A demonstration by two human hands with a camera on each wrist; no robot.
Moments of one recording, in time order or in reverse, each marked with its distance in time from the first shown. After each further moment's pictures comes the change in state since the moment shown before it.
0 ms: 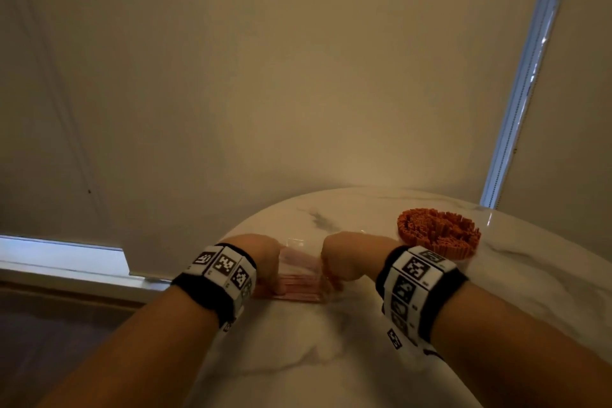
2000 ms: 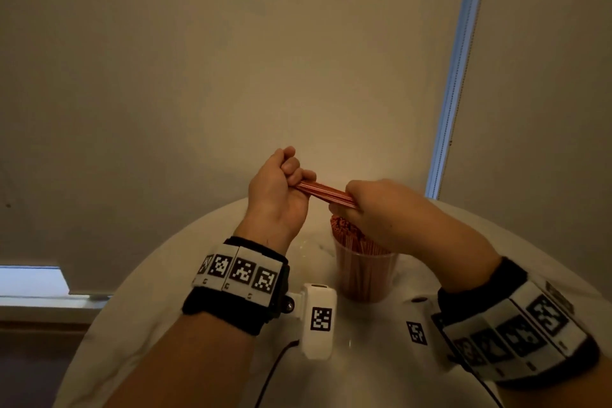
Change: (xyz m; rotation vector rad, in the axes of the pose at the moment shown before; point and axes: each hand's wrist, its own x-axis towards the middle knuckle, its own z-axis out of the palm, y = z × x) left_hand -0.012 0.156 -0.069 -2.509 0.257 0.499; right_hand -0.102 0.109 -0.024 0.190 0.577 0.179
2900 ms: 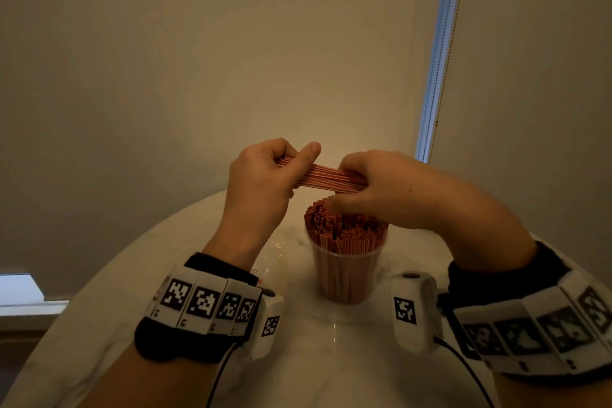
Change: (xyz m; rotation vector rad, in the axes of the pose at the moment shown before) left_hand 0.002 -0.019 -0.011 1.213 -0.229 0.653; right_hand 0.001 0.036 -0.021 0.267 -0.050 -0.026
